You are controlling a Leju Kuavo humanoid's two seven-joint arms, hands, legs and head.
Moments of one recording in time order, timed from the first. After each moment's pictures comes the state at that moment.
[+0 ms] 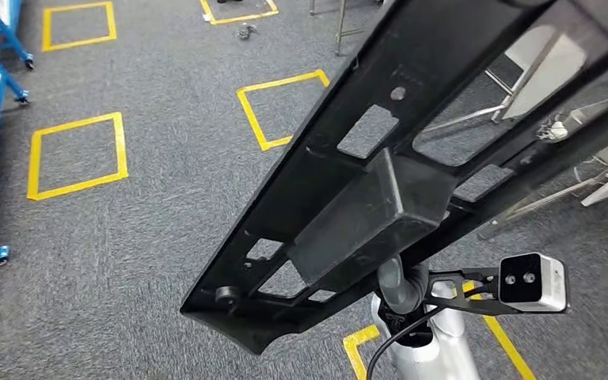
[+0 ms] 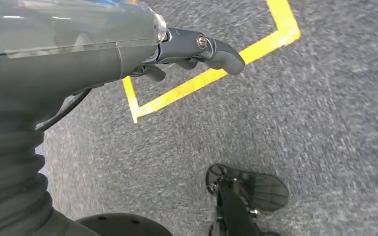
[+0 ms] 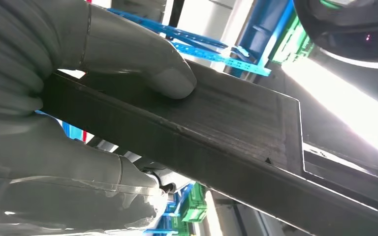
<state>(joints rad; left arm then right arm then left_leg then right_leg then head) -0.14 -0.14 1.17 -0.21 -1.14 0.15 -0.05 -0.27 0.18 0.34 -1.76 -0.37 0.73 -0.46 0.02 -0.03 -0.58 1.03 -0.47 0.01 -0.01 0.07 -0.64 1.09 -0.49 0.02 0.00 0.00</state>
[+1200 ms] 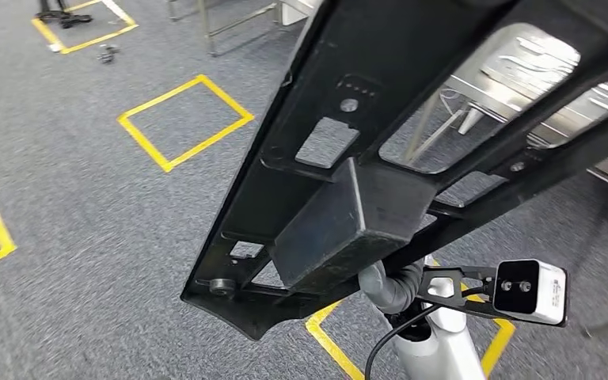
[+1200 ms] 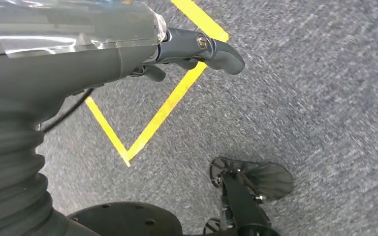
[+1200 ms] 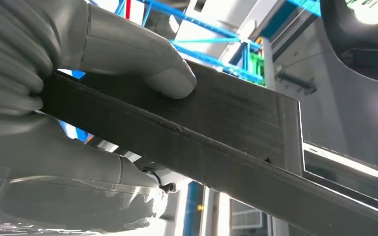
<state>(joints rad) -0.12 -0.14 1.17 -0.21 -1.13 0.13 -0.06 -0.32 0.15 0.39 -1.77 -0.28 0.66 -0.49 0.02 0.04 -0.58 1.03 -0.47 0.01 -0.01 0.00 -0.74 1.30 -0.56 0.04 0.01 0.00</state>
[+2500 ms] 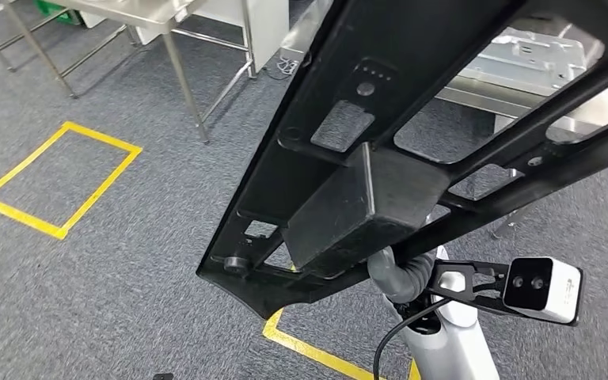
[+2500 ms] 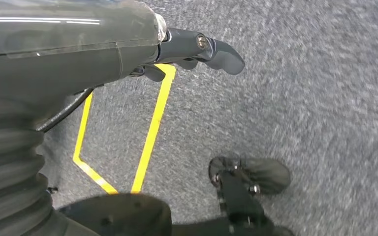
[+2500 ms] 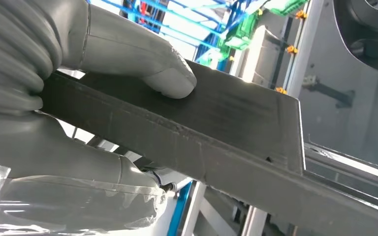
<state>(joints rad) -0.13 -0.14 1.17 -0.21 -1.14 0.14 -0.04 -0.36 0.11 0.39 -1.77 -0.26 0.61 -0.51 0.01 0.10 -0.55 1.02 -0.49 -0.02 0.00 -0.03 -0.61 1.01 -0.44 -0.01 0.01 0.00</state>
